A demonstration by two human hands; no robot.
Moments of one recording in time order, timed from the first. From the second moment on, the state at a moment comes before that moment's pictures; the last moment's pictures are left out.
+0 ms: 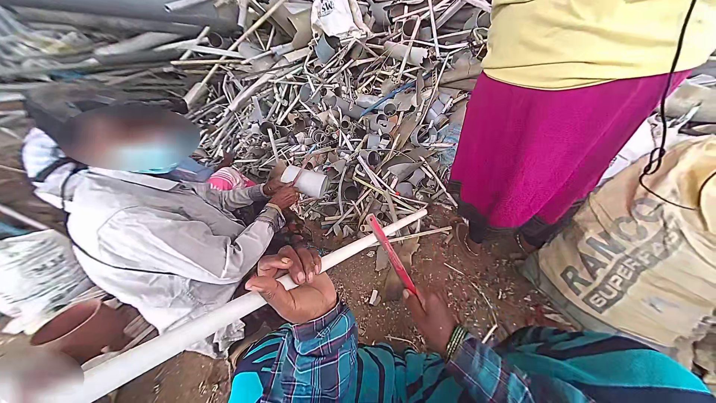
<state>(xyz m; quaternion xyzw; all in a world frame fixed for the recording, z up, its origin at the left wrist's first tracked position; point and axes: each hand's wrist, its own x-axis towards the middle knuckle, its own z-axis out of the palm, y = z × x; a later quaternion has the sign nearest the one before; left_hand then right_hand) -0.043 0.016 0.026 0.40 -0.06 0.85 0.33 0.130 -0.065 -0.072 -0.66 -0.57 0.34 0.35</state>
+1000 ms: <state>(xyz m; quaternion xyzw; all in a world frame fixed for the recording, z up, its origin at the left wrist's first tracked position) -0.036 0.013 0.008 0.56 -0.18 0.72 0.37 0.143 -0.071 -0.066 -0.64 -0.59 0.32 0.36</state>
